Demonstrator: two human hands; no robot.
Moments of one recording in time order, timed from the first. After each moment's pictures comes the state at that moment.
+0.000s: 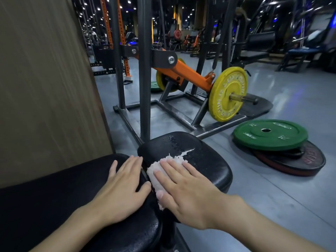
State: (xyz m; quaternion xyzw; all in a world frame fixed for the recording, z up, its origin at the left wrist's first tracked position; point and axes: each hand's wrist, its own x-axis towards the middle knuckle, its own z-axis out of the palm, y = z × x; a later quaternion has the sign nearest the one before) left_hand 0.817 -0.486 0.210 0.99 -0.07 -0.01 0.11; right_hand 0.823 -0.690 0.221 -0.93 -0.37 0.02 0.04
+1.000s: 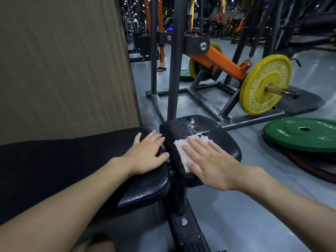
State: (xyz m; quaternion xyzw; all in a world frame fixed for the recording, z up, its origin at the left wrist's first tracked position) left_hand 0.811 -0.503 0.219 1.00 -0.04 -0.04 0.07; right_hand 0.830 -0.732 0.224 -0.92 -0.38 0.04 -0.01
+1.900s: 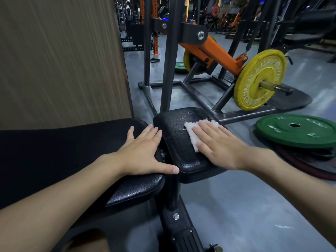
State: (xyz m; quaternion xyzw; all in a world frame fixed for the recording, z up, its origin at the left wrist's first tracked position) left_hand 0.803 -0.509 0.217 0.99 -0.06 -0.10 0.06; right_hand 0.872 -0.751 0.218 -0.93 -0.35 -0.04 -0.02
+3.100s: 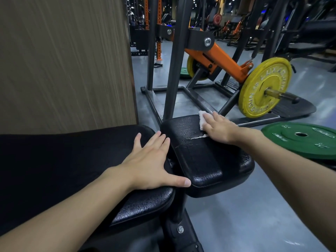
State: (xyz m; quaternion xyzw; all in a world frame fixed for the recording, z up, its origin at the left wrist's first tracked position) left_hand 0.802 -0.508 0.215 0.99 -0.06 -0.09 0.08; right_hand 0.984 -0.714 0.216 -0.98 -0.19 0.08 0.04
